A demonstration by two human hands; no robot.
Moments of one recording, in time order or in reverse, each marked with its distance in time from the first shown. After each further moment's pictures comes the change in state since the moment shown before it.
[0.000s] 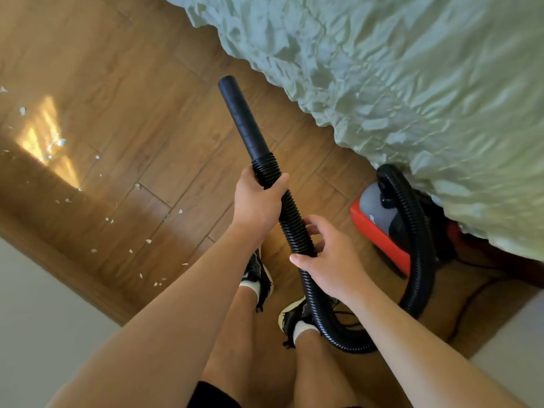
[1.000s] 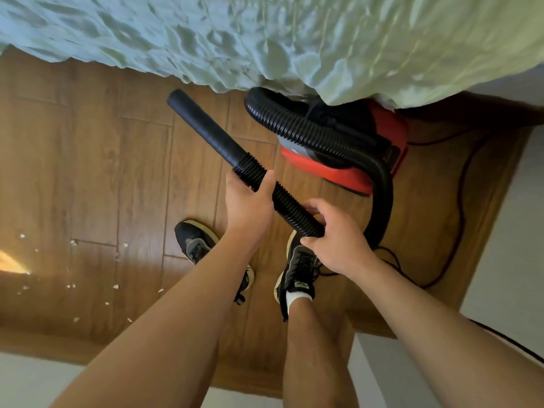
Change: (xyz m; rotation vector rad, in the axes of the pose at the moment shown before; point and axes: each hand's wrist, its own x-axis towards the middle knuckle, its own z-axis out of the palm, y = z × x) left_hand -0.047 -0.121 0.171 0.361 -0.222 0.086; right_hand -0.036 0.222 -0.042 0.154 0.242 0.150
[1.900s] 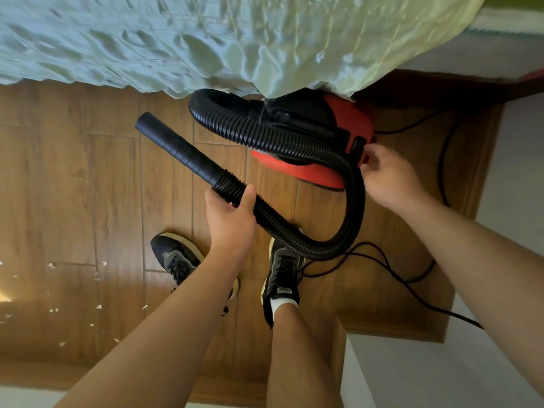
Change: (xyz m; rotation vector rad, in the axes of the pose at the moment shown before) left_hand -0.012 -0.036 0.041 -0.025 0.007 -0.003; right_hand 0.049 0.084 -0.121 -0.033 0.313 0.215
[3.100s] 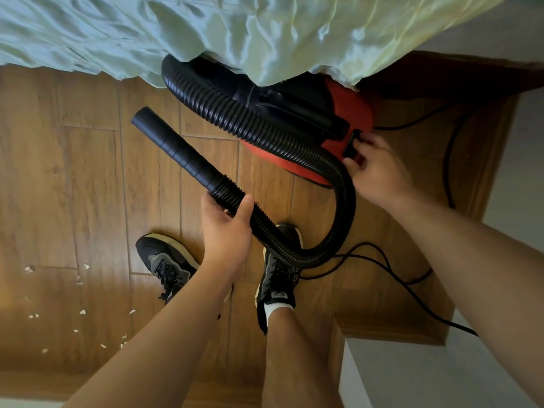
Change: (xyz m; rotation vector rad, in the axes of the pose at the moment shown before) left_hand 0.013 -0.031 0.007 -0.023 -0.056 0.016; right_hand 0.040 0.019 0.027 -0.205 -0.009 -0.145
